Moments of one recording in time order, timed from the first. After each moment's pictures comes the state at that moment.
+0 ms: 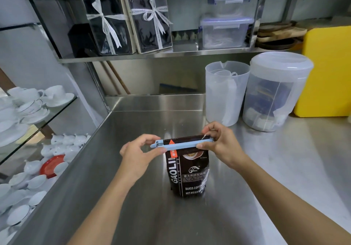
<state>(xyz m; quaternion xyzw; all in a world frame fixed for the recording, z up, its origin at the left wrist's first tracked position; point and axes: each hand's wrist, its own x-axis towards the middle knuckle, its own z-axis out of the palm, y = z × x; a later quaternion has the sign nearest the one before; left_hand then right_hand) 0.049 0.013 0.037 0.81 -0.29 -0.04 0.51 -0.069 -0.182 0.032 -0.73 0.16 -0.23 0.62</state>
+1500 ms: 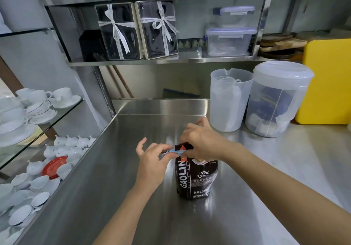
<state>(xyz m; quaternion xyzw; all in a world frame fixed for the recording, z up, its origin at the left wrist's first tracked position) 0.031 0.011 0.020 0.80 -0.35 0.08 0.48 -0.038 -0.140 0.082 -0.99 -0.07 -0.09 0.03</state>
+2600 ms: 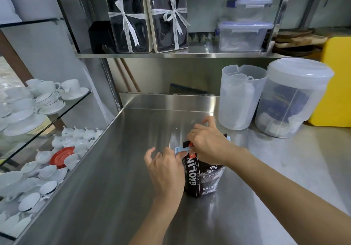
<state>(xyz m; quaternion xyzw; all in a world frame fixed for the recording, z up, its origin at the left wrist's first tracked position) -0.006 0.000 0.024 0.90 -0.23 0.18 0.31 -0.028 -0.132 0.062 -0.98 -0.06 -0.14 -0.08</state>
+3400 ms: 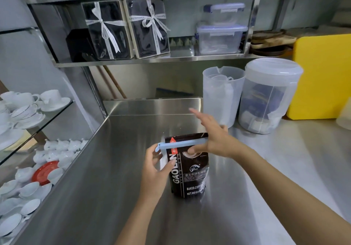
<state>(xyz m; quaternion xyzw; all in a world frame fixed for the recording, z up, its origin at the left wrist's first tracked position) 0.010 0.001 -0.002 0.71 -0.25 -0.08 0.66 -0.058 -0.182 0.056 -0.92 0.11 -0.13 0.34</state>
